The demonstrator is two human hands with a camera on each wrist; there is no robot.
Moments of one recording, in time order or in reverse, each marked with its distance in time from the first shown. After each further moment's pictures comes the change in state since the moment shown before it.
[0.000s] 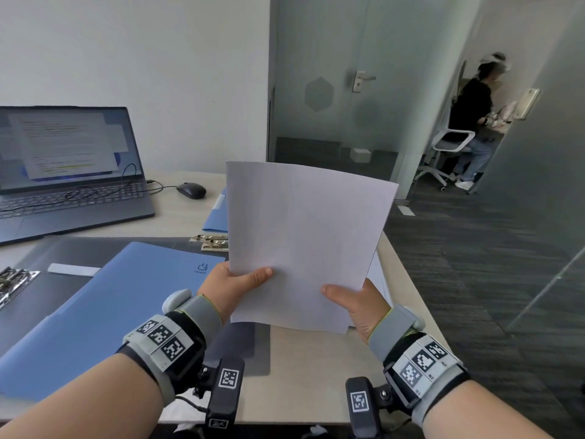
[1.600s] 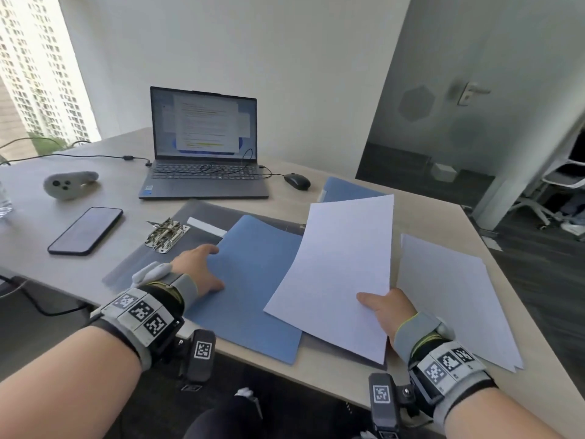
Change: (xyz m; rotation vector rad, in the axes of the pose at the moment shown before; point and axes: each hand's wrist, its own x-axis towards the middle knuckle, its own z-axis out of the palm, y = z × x) left_hand -0.064 0.005 -0.252 1.173 0.335 -0.434; right_hand 0.024 0.031 0.141 -0.335 -0.005 0.240
